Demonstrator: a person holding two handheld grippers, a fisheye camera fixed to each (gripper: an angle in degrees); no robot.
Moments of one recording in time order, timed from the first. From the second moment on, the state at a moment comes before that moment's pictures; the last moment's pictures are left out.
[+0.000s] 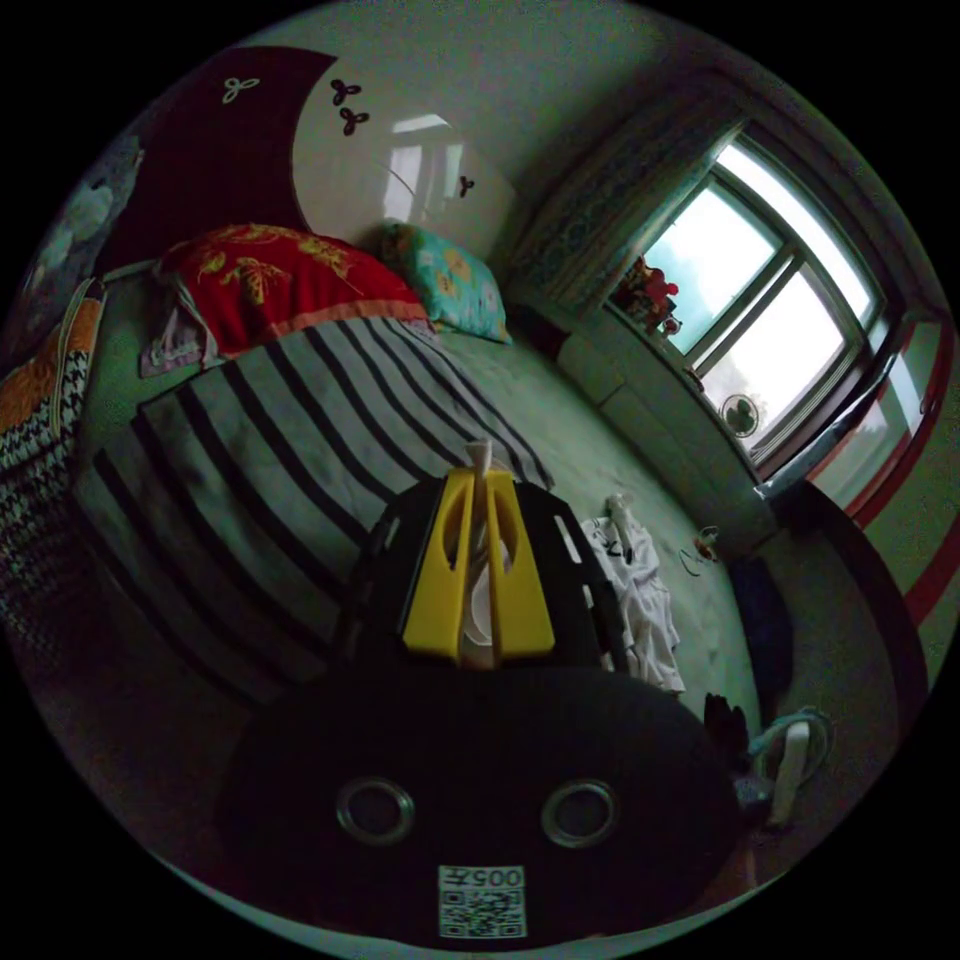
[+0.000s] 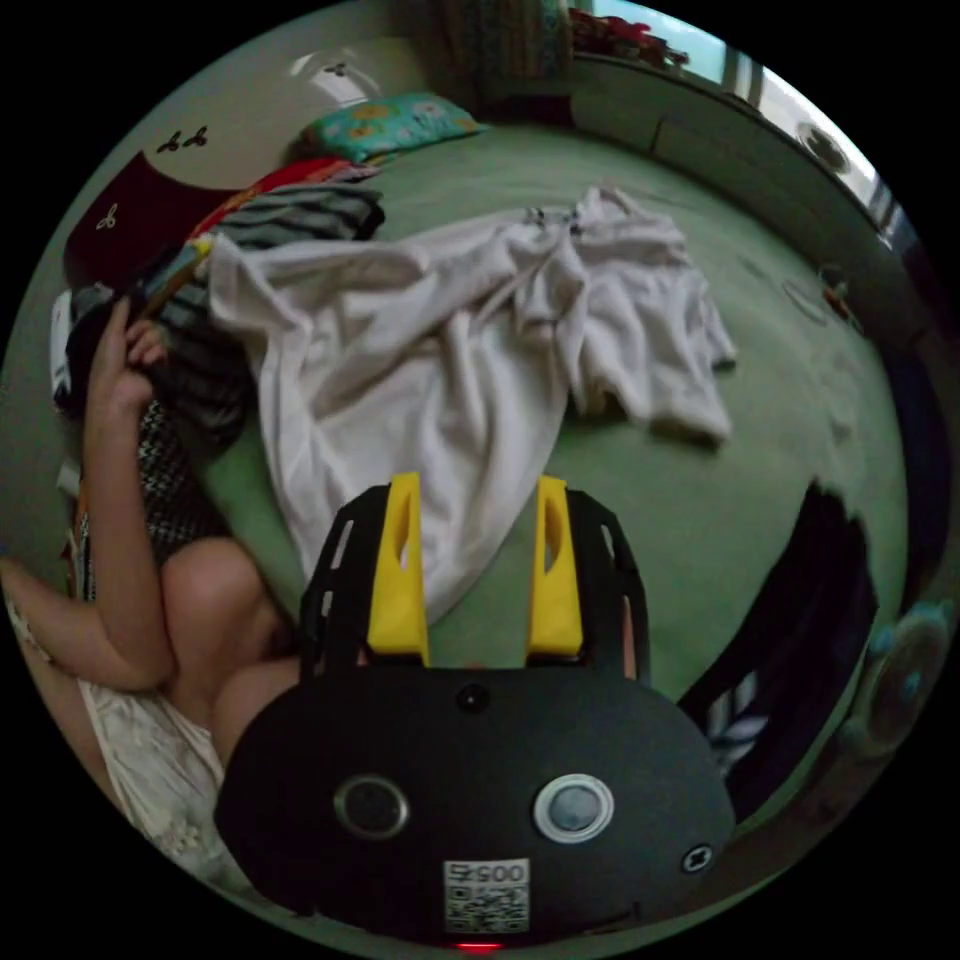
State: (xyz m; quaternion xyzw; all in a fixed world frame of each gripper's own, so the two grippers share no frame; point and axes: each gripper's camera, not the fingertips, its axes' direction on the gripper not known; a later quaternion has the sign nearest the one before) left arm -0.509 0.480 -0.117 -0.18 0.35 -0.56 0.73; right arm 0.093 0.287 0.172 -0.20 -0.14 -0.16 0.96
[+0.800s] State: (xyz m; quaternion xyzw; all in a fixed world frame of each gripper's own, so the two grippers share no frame) left arm -0.602 0.480 -0.208 -0.11 0.46 -0.47 0.74; right arm 0.186 0.368 -0.073 -0.07 -0.07 0.00 1.00
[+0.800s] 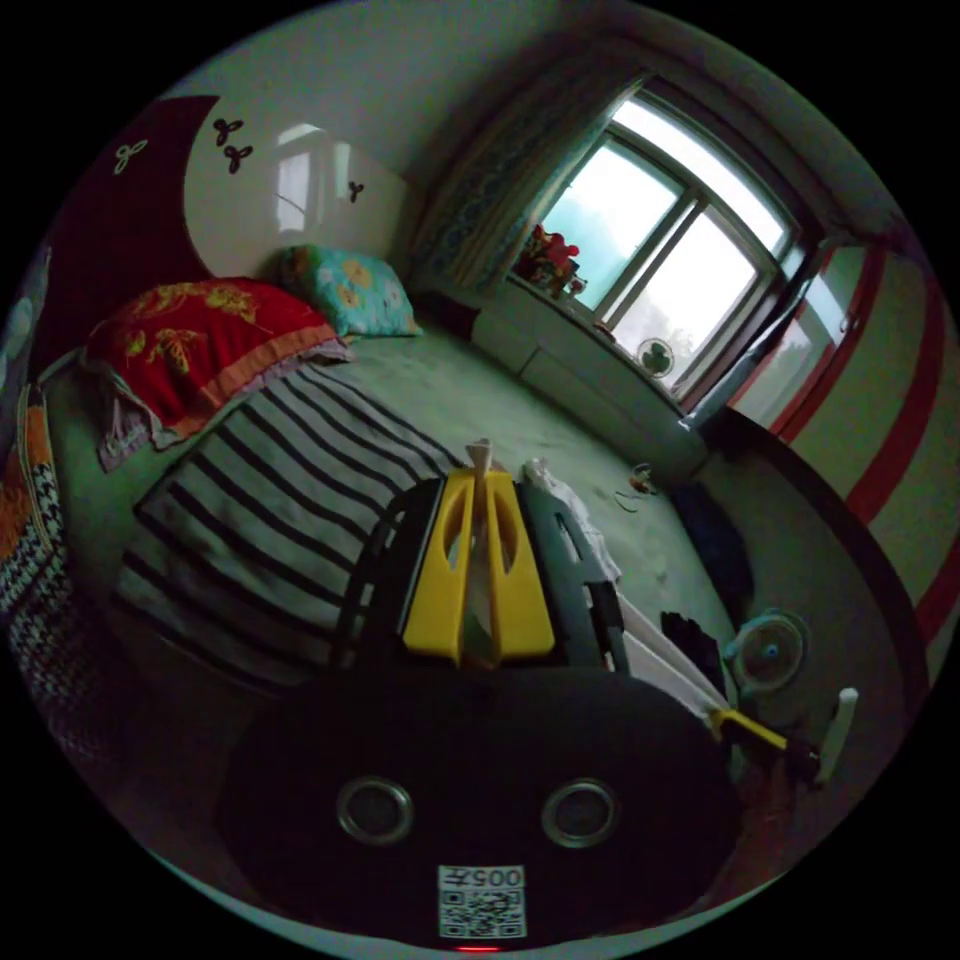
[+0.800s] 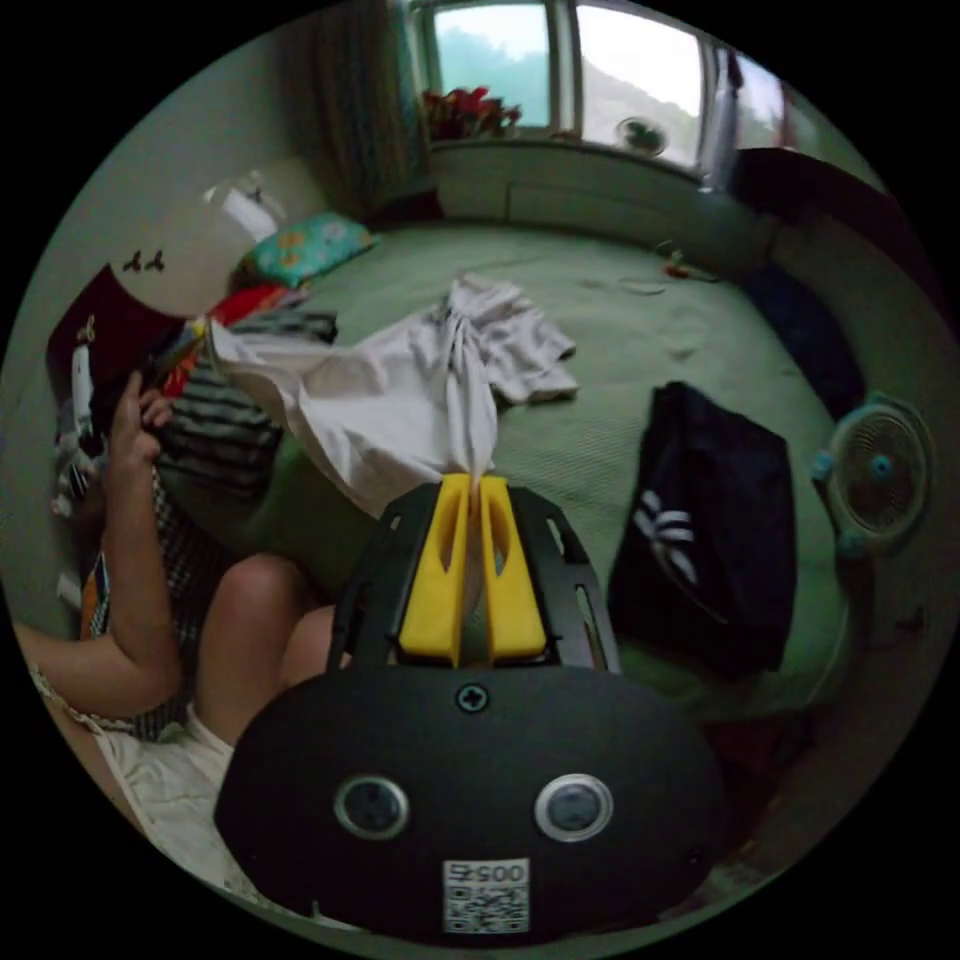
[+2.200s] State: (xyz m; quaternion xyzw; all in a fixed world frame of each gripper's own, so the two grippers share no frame) left arm -0.366 0.361 -0.145 -0.22 0.62 -0.14 0.74; right arm 0.170 0.267 0.080 -0.21 -0.02 -0.06 0.98
